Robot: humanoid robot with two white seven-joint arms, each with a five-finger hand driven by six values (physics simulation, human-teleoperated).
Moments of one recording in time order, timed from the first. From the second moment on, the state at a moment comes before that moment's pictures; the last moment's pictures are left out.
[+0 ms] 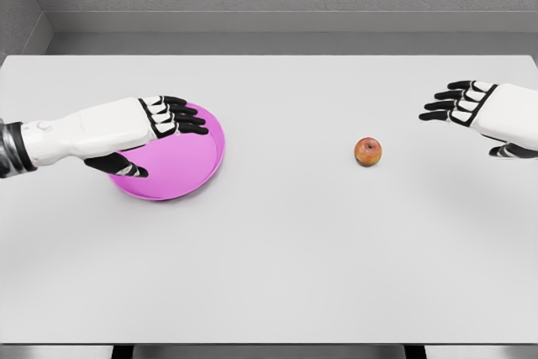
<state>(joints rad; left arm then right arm) -0.68 1.04 -0.88 -1.68 -0.23 -0.61 -0.14 -0.38 -1.22 0.44 -1.71 0.38 -0.61 0.22</state>
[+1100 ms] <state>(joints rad) -0.68 1.03 -0.88 -1.68 -0.24 -0.61 -0.16 -0.68 -0.95 0.67 -1.50 -0.06 -0.61 0.61</state>
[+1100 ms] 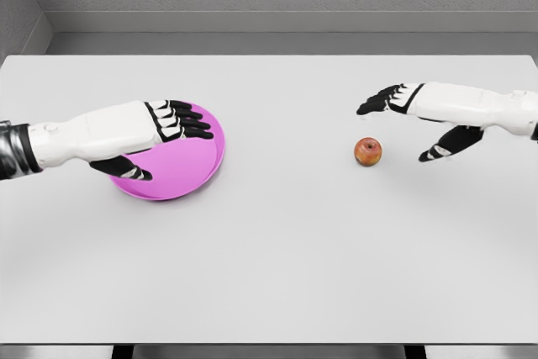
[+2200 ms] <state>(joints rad) -0.69 1.02 -0.88 -1.68 -0.24 -0.61 -0.18 -0.75 -0.75 0.83 -1.21 0.06 -0.61 0.61</state>
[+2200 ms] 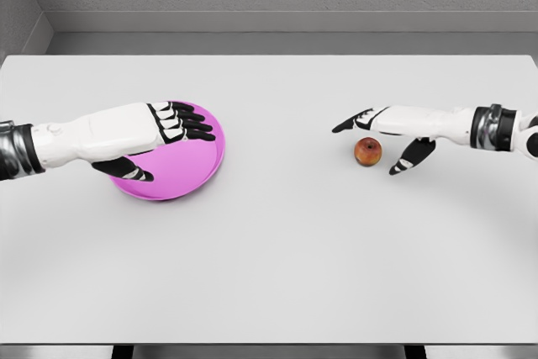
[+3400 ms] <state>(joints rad) -0.69 1.02 -0.88 -1.68 -0.24 -0.61 -0.18 -0.79 -0.67 0.85 -1.04 0.13 -0.61 0.61</state>
